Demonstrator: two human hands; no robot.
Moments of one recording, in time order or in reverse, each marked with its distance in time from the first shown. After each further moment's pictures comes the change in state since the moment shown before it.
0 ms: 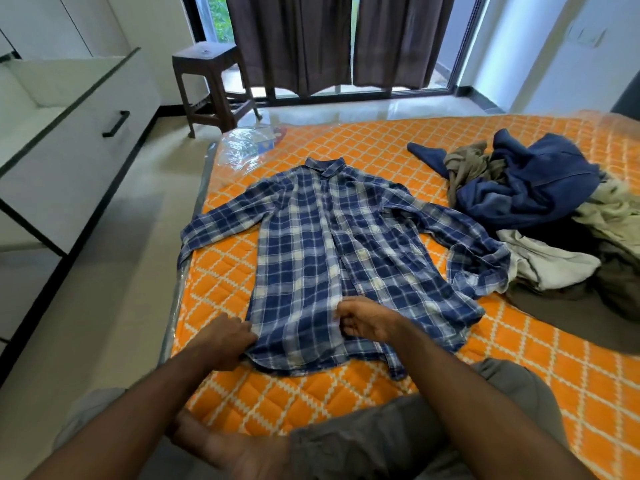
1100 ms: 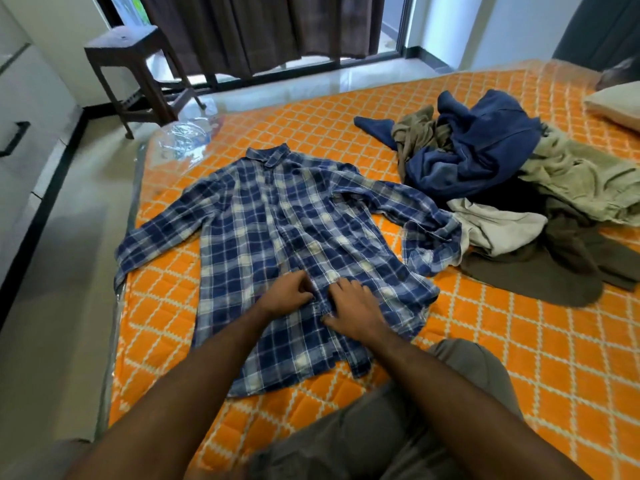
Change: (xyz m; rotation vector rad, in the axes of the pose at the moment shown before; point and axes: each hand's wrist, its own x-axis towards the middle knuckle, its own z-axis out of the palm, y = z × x) left_hand 0.167 0.074 -0.128 -1.016 0.287 -0.016; right_hand -0.001 0.030 -0.065 -1.384 0.611 -0.357
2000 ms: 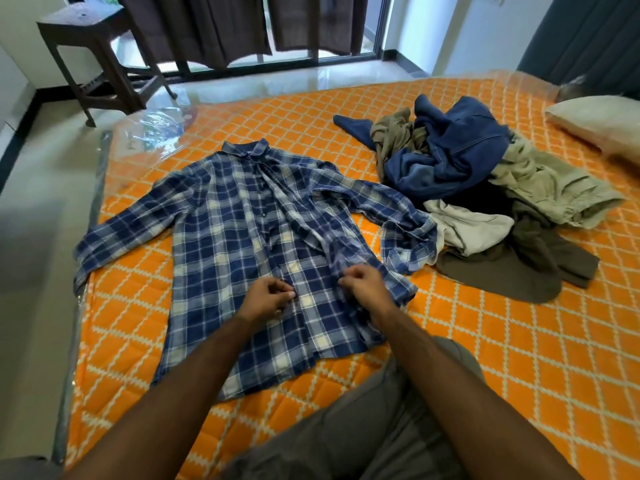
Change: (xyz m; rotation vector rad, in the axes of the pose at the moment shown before) left_hand -0.012 -0.009 0.025 -0.754 0.142 -0.267; right_hand -0.005 0.044 -0.033 1.110 0.140 0.573
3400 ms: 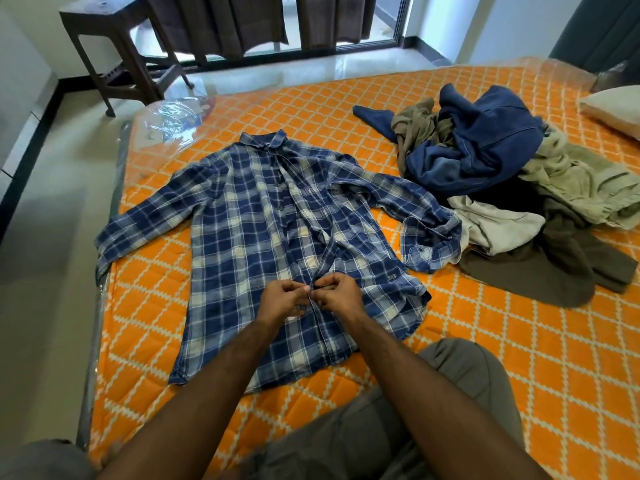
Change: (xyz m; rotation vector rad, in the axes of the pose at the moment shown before) left_hand -0.001 -0.015 0.008 -0.163 0.082 -0.034; right_hand 0.001 0.010 0.085 0.013 -0.082 0.036
